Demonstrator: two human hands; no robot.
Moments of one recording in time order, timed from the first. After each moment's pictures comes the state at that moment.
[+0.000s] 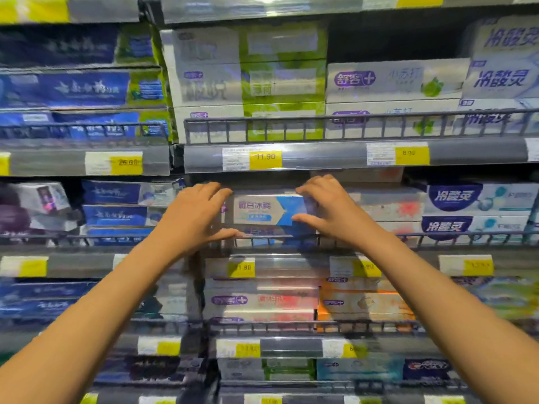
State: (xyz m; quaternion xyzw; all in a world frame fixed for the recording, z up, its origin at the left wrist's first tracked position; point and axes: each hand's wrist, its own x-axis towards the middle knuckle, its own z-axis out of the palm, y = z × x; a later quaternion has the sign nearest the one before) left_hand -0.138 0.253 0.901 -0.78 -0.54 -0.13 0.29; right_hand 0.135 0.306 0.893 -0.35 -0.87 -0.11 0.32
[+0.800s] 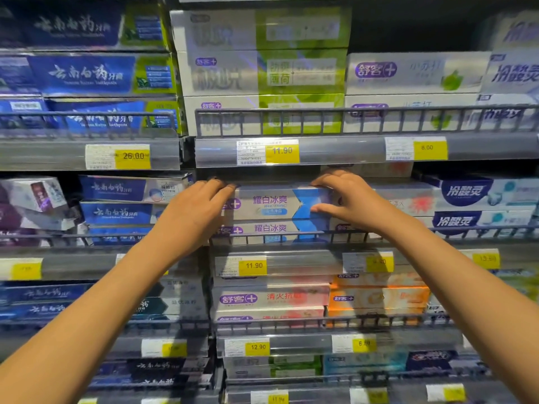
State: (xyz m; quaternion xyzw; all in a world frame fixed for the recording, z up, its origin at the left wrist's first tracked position) left_hand -0.165 0.262 0.891 -0.79 -0.48 -0.16 0.35; right_hand 0.136 0.310 0.906 -0.40 -0.86 -0.09 0.29
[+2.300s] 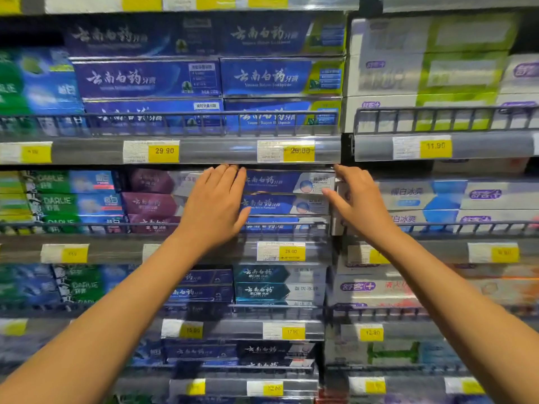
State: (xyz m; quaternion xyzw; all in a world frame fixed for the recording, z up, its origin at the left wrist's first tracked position) left_hand -0.376 0.222 0.893 -0.73 -0.54 -0.16 0.38; right_hand -0.110 0.266 0.883 -0.43 -0.77 -0.09 0.46
